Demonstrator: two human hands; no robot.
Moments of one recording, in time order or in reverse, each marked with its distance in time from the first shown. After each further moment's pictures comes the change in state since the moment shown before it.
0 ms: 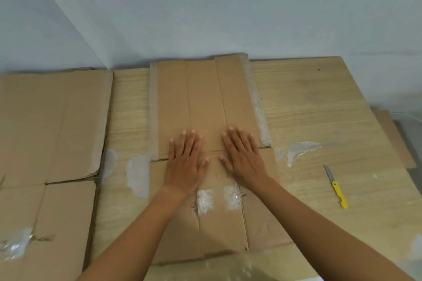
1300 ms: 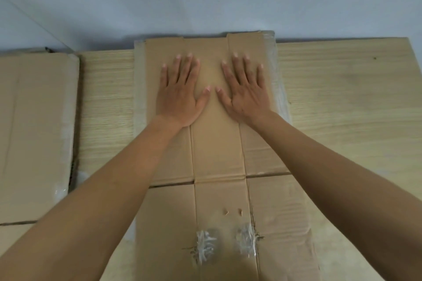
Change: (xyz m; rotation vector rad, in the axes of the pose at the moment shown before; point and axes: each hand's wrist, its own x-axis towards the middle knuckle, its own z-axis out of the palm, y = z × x) left_hand 0.203 -0.060 -0.016 0.074 0.054 -0.035; right_hand 0.209 0.033 0.001 -0.042 -0.095 0.027
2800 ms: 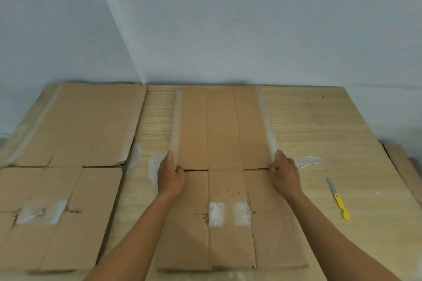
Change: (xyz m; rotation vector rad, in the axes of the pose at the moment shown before) left_hand -0.262 0.033 -0.048 -0.926 0.074 -0.664; right_hand -0.260 0.017 -0.019 0.556 0.057 0.459
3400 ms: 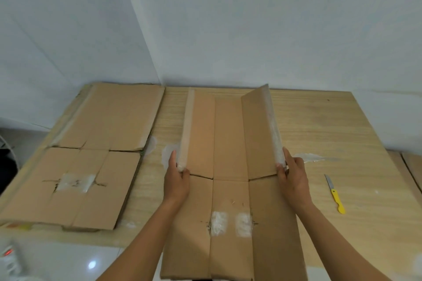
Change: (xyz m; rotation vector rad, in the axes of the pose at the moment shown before) left_hand -0.082 0.004 -0.011 -0.039 0.133 0.075; right_hand -0.063 0.009 -0.038 0.249 0.084 -0.220
